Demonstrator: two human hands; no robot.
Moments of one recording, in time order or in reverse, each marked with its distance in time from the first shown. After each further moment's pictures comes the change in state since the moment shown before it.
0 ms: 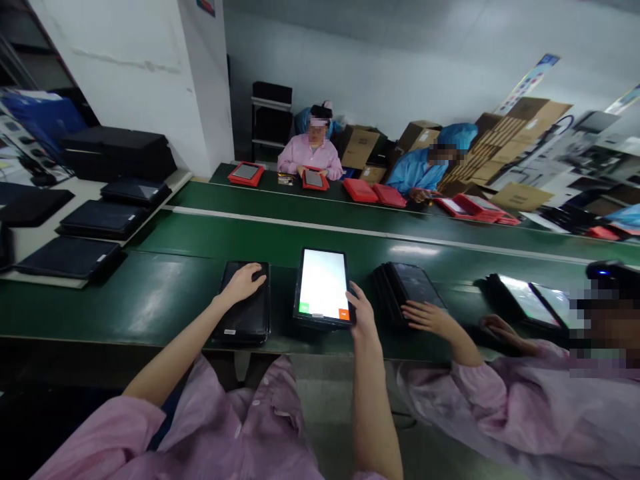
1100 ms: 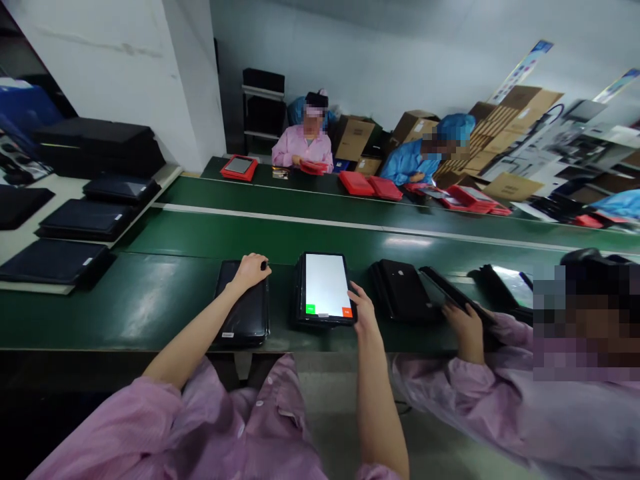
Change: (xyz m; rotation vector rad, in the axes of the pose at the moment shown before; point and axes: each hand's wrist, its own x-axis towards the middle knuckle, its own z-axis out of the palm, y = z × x) left_hand 0.057 -0.006 0.032 0.266 -0.043 0.070; right_hand 0.028 0.014 -0.028 -0.085 0.112 0.047
